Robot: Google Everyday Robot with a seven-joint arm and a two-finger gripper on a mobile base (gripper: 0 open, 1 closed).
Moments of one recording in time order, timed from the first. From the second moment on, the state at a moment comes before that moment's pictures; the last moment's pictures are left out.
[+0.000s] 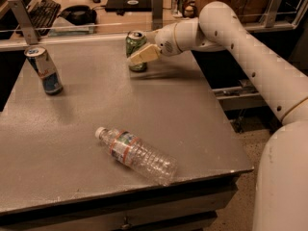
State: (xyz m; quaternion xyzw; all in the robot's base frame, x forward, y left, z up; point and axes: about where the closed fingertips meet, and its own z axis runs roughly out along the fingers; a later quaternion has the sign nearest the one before) arm 0.751 0.033 0.886 -0.49 0.68 0.28 0.47
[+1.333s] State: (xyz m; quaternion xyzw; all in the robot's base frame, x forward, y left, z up) arm 0.663 0.013 0.953 -0.53 0.61 0.36 0.47
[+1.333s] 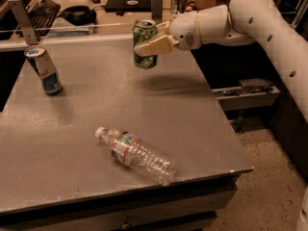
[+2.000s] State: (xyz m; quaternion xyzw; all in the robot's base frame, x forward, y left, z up) arm 0.622 0.015 0.944 -0.55 0.61 0.38 0.43
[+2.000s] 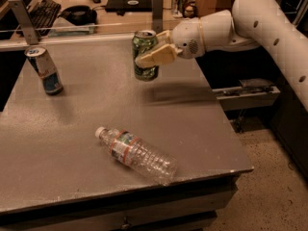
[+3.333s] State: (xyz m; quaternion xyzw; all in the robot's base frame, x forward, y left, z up) arm 0.471 -0.011 0.893 -0.61 0.57 0.44 0.34
